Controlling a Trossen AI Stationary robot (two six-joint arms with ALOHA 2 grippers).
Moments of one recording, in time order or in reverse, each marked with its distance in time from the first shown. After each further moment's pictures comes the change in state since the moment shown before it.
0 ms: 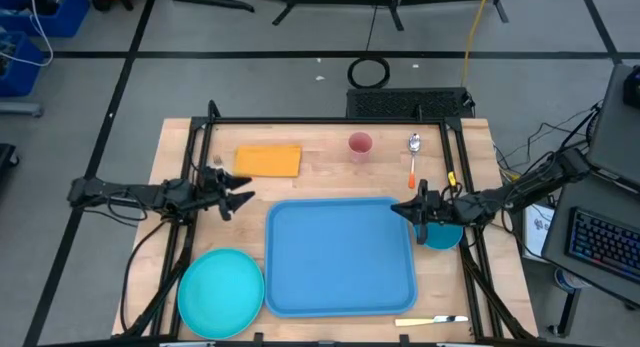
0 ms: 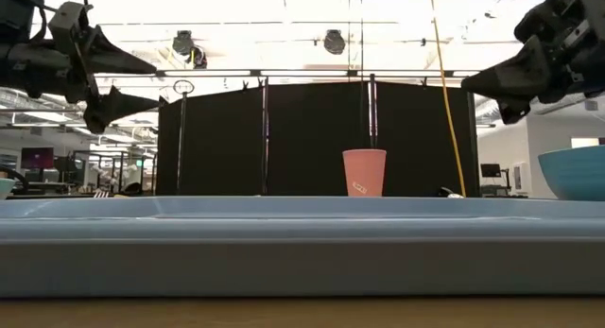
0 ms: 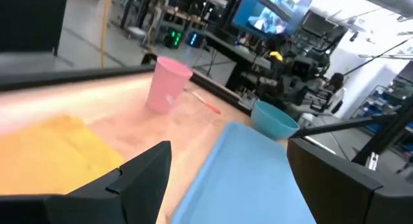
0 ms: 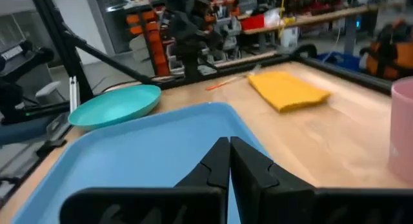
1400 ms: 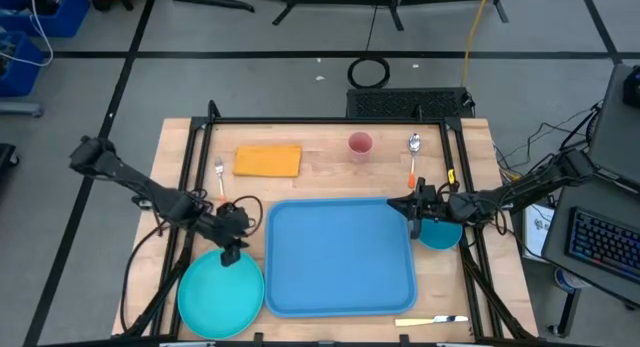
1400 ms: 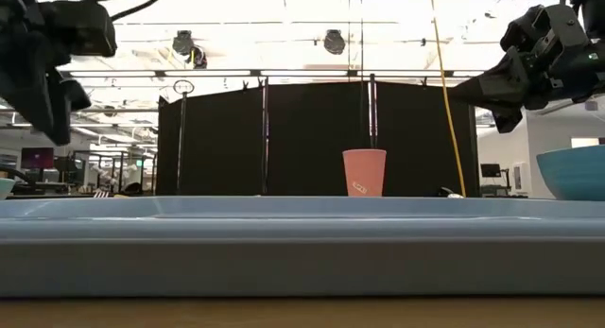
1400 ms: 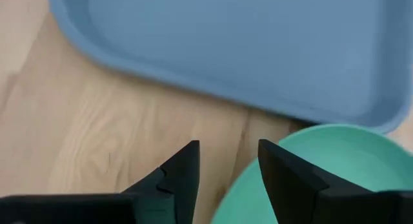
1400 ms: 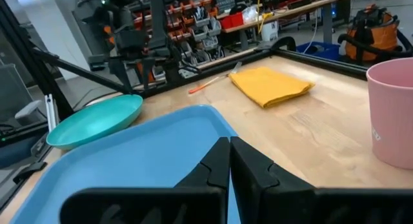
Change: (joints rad) left arm -0.382 0.834 0.571 -0.734 0.248 -0.268; right arm -0.080 0.132 0.000 0.113 -0.002 0.102
